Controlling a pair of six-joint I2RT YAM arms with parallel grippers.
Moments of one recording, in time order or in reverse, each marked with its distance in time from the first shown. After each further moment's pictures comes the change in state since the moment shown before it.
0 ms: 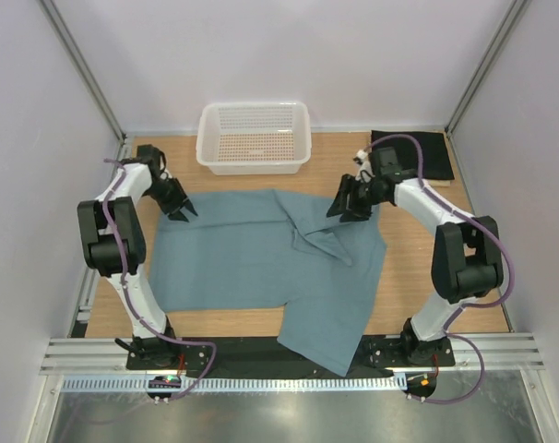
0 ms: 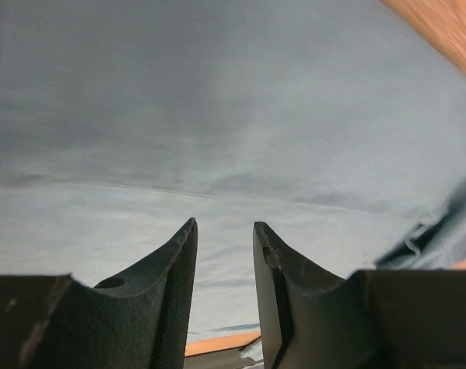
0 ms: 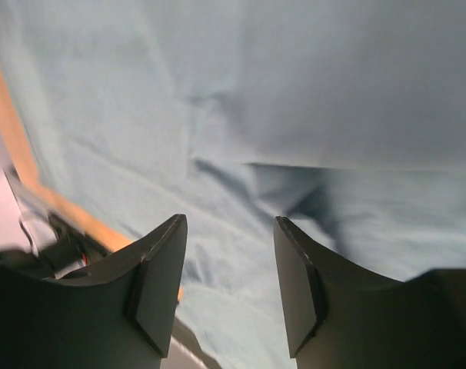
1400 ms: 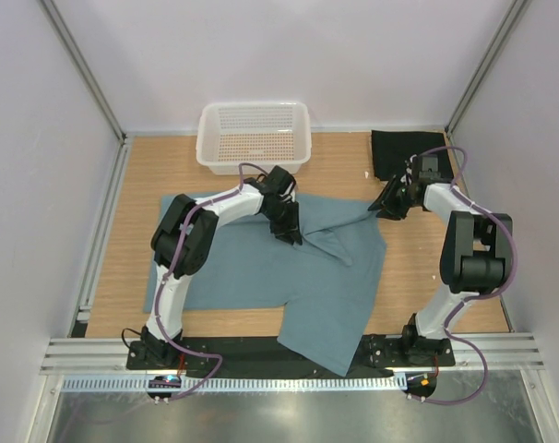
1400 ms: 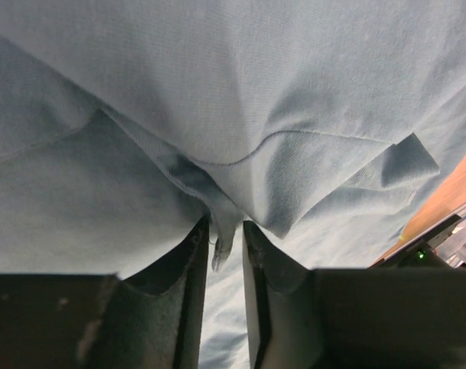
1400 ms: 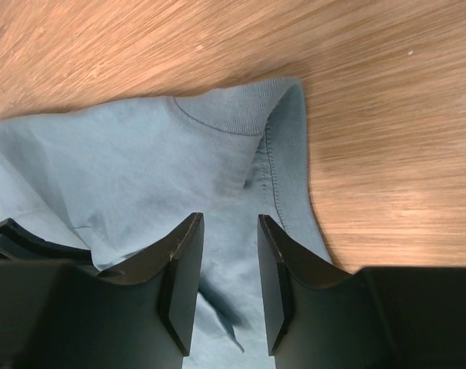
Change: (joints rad) left arm -0.772 0.158 0.051 0.307 0.107 -0.141; right arm -0.353 0.013 -0.107 0.162 0.156 0.114
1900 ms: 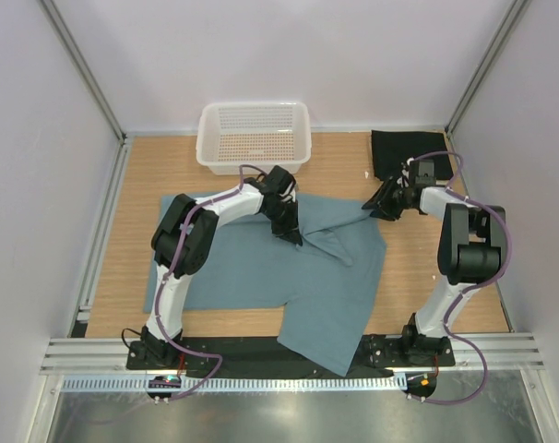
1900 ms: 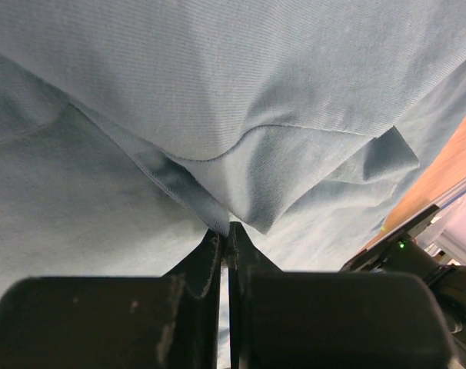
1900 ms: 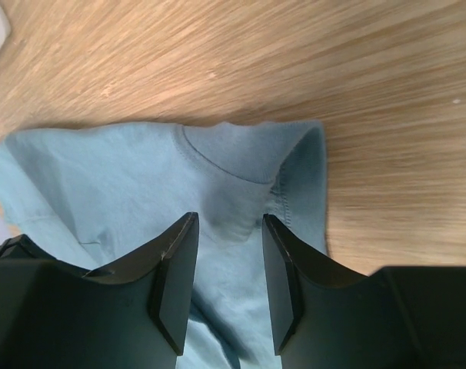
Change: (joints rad) left arm 0.000 0.007 0.008 0.001 0.049 -0.026; right arm -0.003 0.077 -0.032 0.150 -0.067 0.035
